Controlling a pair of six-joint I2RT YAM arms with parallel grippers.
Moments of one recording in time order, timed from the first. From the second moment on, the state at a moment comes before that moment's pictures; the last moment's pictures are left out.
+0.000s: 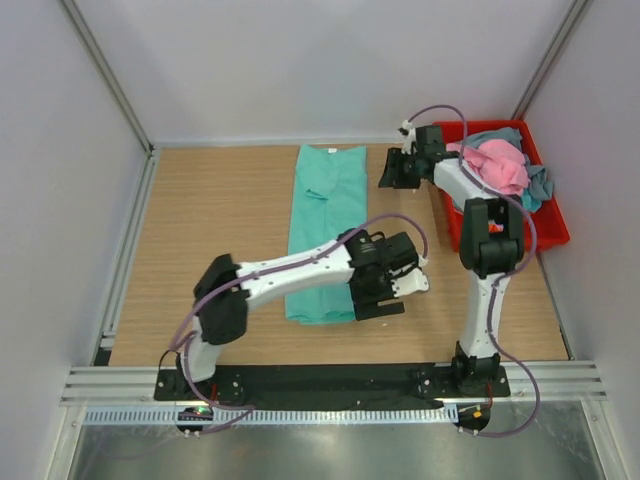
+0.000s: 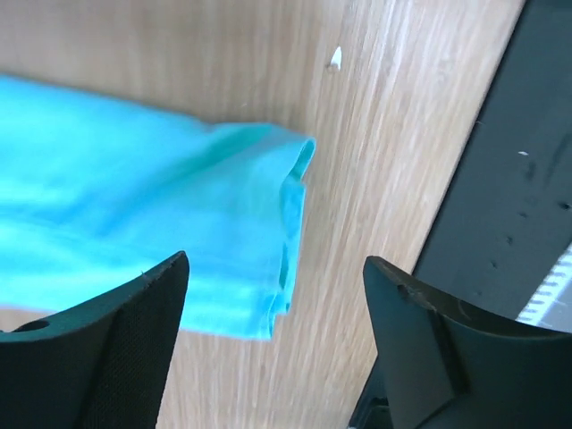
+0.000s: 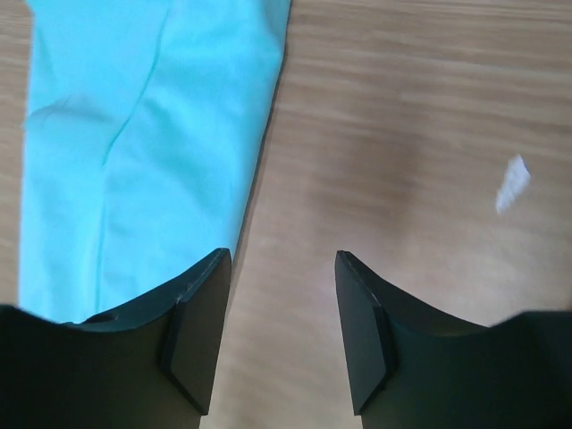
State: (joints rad) left arm -1.18 2.04 1.83 -1.10 0.06 0.28; right arm 0.14 2.18 1.75 -0.41 -0.33 0.17
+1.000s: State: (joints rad) left arm -0.33 1.47 0.83 -0.50 0.39 -0.52; right arm 0.12 1.71 0.76 -0.38 -0.87 0.46
